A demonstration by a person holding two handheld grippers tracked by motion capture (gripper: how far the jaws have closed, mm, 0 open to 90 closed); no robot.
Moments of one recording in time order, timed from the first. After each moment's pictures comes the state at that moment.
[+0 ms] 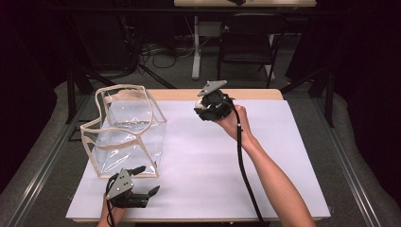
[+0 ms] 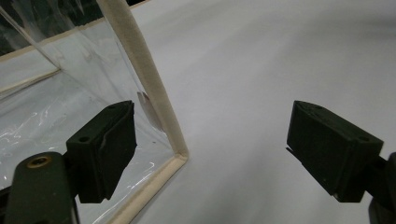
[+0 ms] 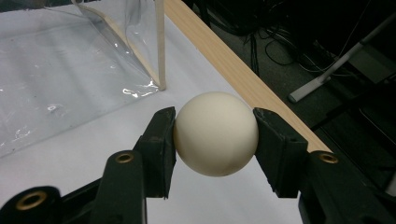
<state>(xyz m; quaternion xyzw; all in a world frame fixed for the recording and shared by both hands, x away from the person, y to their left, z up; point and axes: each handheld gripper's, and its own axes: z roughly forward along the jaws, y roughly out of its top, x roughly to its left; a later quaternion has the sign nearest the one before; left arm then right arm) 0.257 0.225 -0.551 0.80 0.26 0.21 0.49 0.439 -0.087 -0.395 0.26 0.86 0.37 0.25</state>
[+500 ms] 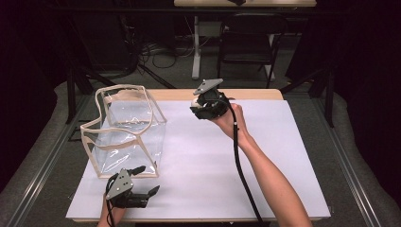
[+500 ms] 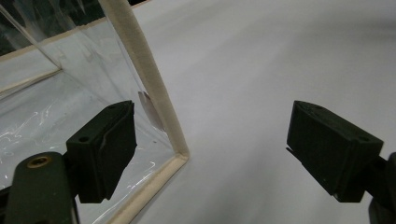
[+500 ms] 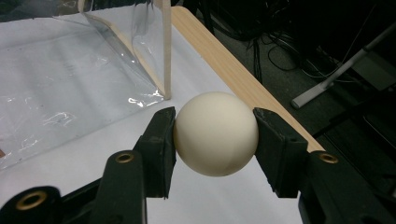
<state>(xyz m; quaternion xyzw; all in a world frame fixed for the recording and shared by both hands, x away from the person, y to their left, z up) 0.257 0.225 -0.552 0.80 0.26 0.21 0.49 0.440 -0.076 -0.391 0.25 0.86 0.38 0.25</state>
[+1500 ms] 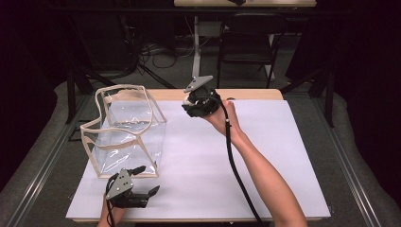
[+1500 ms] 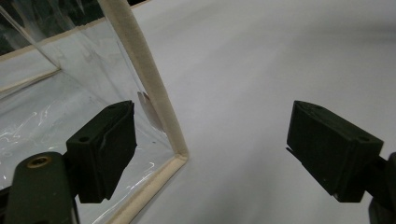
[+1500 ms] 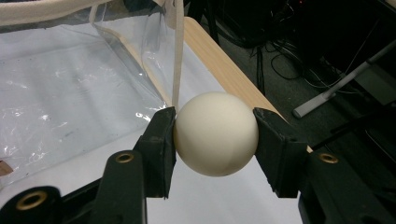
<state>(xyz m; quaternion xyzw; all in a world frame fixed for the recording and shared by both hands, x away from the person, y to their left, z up) 0.257 0.225 -0.552 0.80 0.26 0.21 0.50 0.442 -0.053 -0.381 0.23 0.86 0.38 0.25</state>
